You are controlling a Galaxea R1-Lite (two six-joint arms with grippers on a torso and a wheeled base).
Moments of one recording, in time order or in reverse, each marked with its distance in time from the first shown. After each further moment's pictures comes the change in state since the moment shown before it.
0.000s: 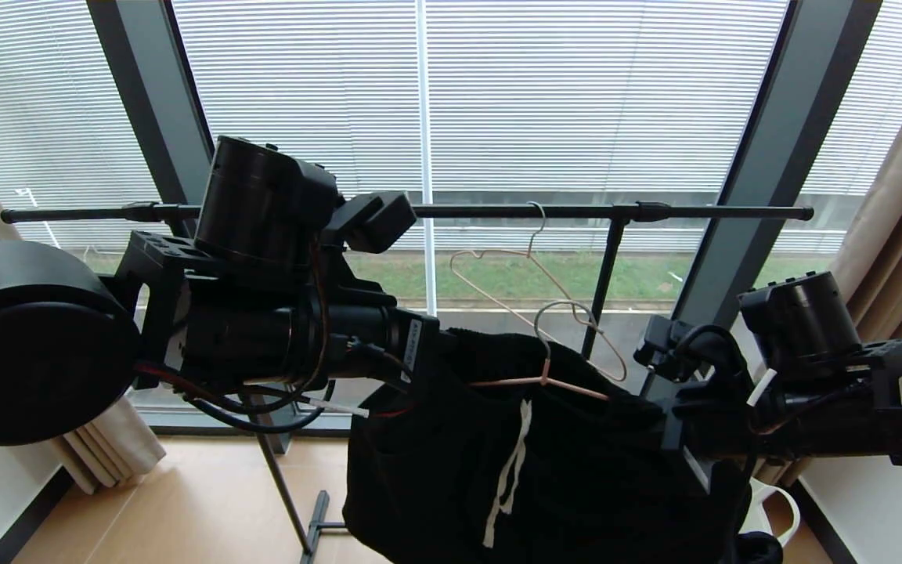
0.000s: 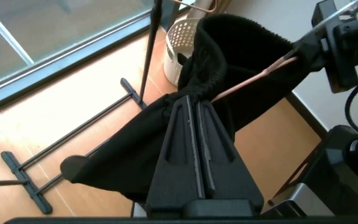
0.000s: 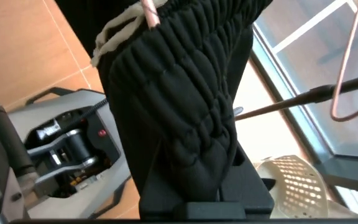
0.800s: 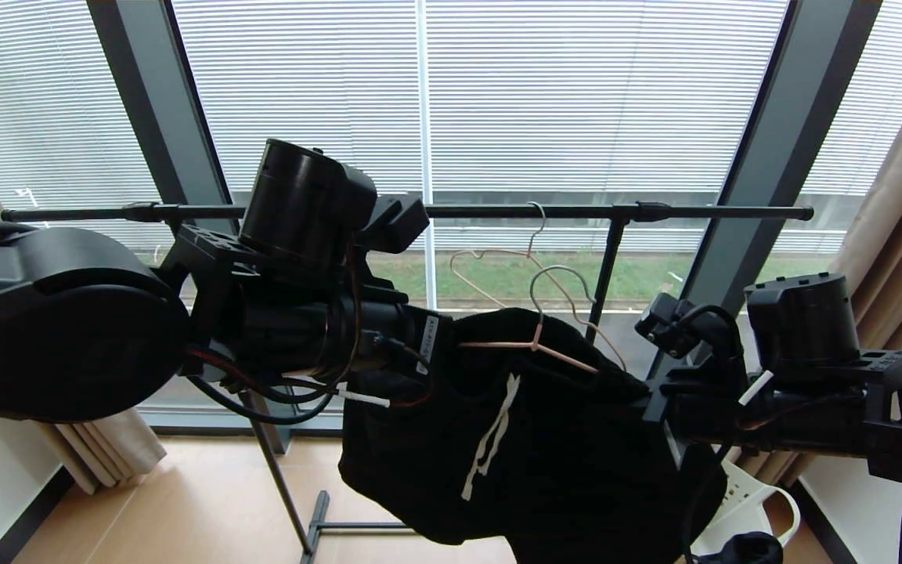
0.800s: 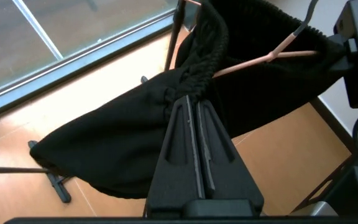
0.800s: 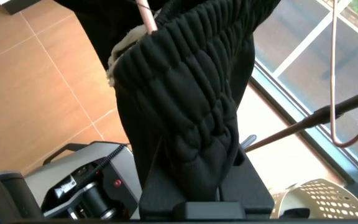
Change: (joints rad) left arm -0.021 0.056 -0.071 0.063 0.152 0.003; right arm 0.009 0.021 0.073 -0.273 0.006 0.193
